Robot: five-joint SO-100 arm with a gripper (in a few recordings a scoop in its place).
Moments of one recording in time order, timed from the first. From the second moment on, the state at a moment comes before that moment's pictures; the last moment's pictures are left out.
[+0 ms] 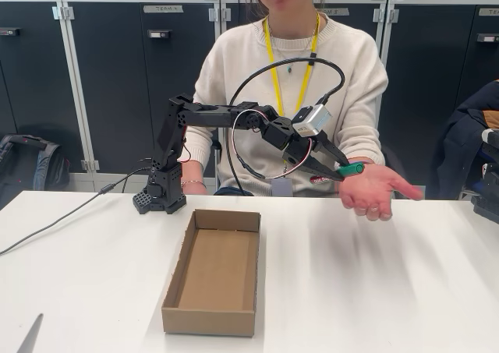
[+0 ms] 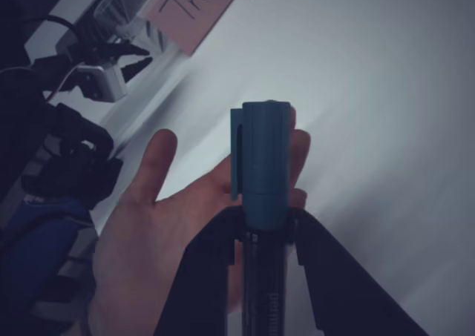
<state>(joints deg) -63.5 75.6 65.8 34.8 -58.6</state>
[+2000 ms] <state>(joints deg) -65.7 44.4 33.0 22.8 -61.8</state>
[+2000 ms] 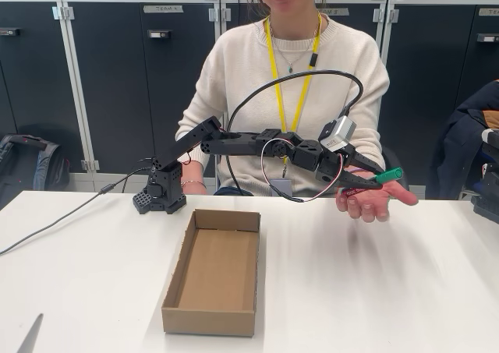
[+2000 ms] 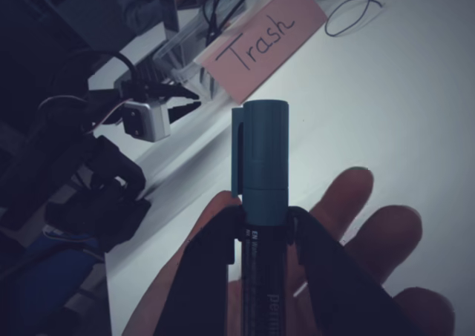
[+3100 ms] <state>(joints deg) -64.2 46.6 44.1 17.8 -60.3</state>
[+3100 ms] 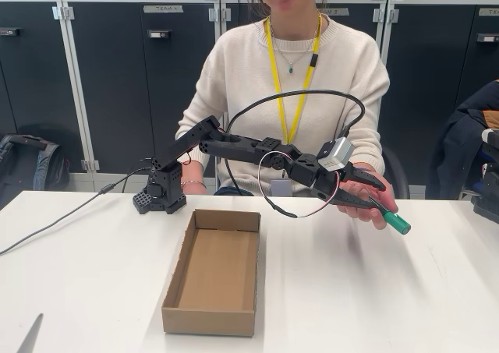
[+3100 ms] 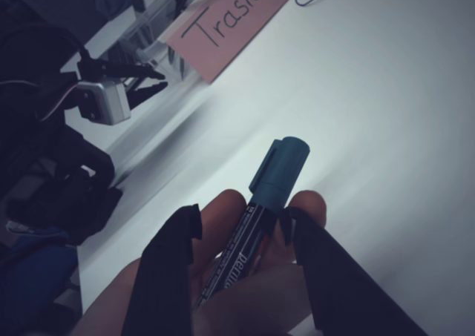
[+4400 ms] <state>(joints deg) -60.6 65.0 52.8 33.5 -59.7</state>
